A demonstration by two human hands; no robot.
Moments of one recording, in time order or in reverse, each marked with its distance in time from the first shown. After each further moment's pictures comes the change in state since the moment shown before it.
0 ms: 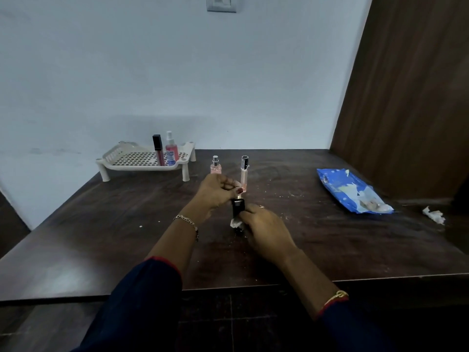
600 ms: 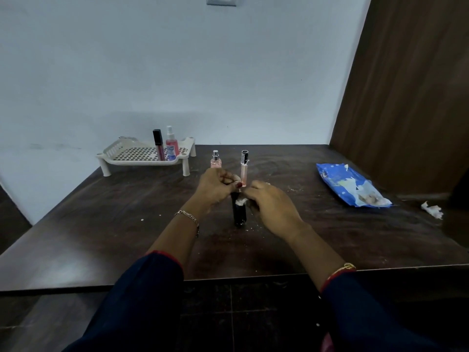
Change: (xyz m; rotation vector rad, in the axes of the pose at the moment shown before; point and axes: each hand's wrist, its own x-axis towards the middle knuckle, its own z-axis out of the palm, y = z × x) left_hand 0.000 -0.005 0.000 0.105 0.074 0.075; right_hand 0.016 0.012 -0.024 -0.060 0.060 -0.046
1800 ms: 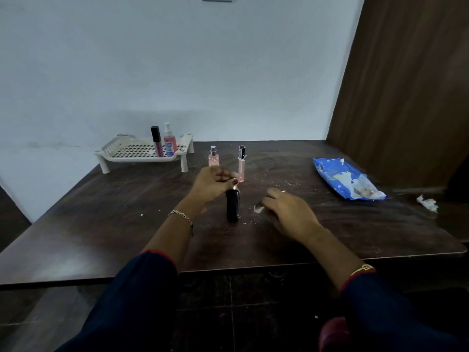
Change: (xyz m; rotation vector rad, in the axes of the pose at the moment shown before) left_hand -0.017 0.000 -0.006 -0.118 -0.071 0.001; right_hand -0.038 0.031 -0.002 -0.156 -0.128 -0.011
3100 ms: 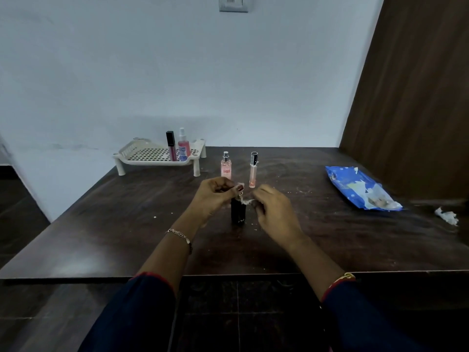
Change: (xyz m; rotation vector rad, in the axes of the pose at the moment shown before) left_hand -0.017 -0.018 -0.018 -0.196 -0.004 0.031; right_hand 0.034 -0.046 0.008 0.335 0.292 0.059
